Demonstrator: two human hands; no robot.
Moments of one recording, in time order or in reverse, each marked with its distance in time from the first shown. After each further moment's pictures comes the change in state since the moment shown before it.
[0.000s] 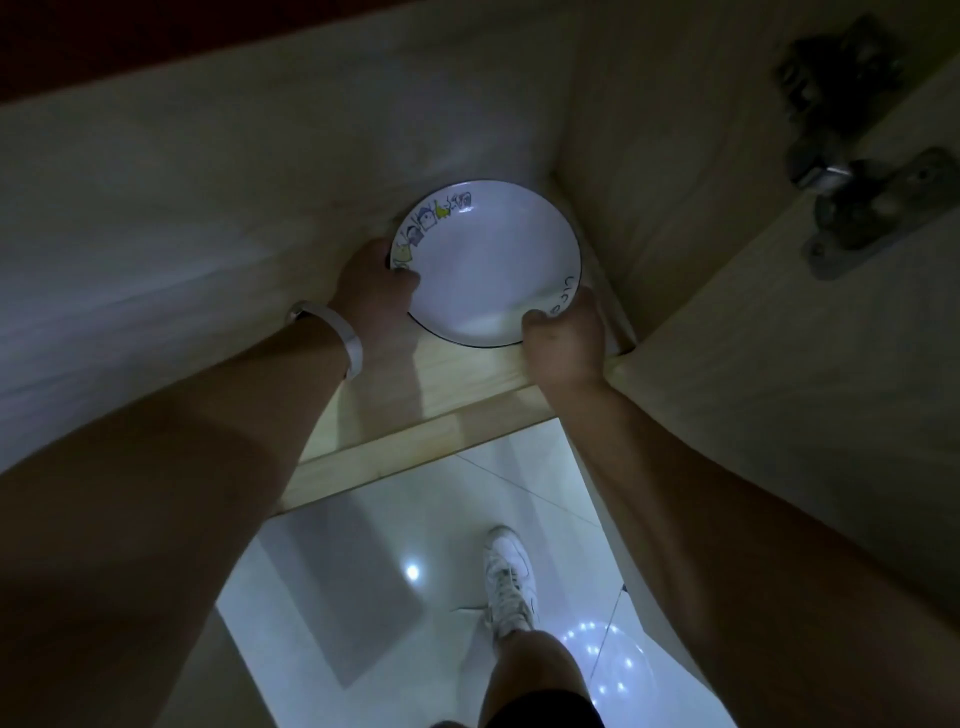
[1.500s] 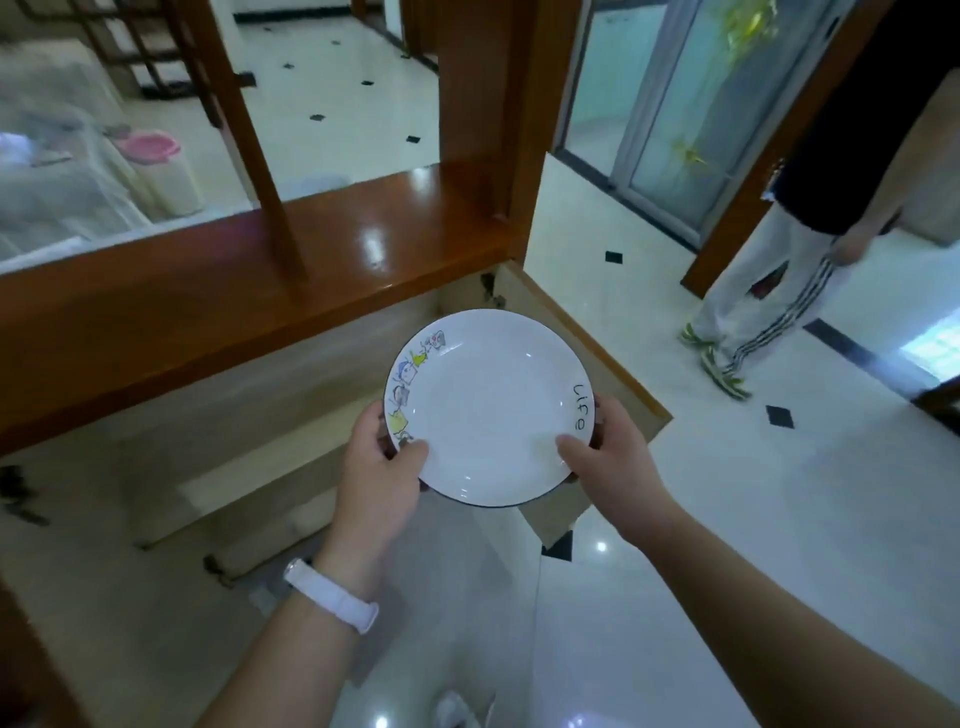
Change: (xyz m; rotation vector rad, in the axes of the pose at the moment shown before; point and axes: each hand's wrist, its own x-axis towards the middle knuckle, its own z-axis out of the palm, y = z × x) left_hand -0.550 0.173 -0.202 -0.751 -0.119 0.092; right_hand -0.462 -0.205 -0.359 0.176 -0.139 -0.063
